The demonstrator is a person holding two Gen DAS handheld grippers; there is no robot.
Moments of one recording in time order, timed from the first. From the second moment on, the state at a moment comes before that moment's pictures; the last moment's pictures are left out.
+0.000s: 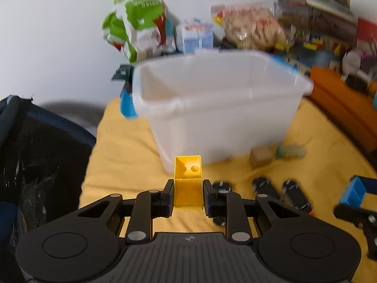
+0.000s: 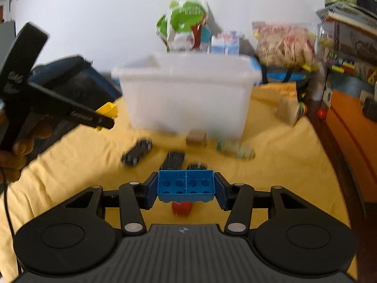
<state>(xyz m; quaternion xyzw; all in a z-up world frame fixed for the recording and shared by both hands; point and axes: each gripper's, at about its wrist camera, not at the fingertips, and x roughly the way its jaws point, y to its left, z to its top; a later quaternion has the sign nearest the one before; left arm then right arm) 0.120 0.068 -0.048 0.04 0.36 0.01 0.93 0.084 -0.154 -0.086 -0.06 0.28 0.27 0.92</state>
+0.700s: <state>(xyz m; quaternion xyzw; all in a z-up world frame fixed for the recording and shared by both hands) 0.197 0.079 0.014 0.01 0.34 0.03 0.94 0.229 -0.117 -0.011 -0.02 0.26 0.26 0.93</state>
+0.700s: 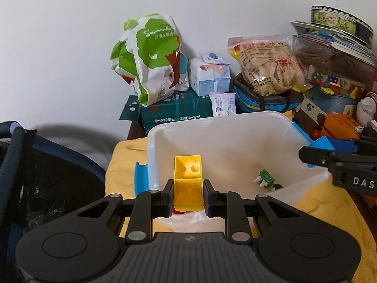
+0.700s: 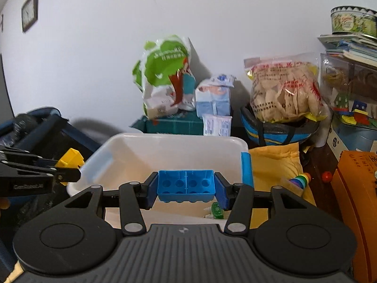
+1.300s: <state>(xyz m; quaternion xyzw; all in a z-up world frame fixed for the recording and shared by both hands) 0.229 0.081 -0.014 0.00 0.39 0.02 0.92 0.256 -0.109 -0.015 -0.06 0.27 0.27 0.92</state>
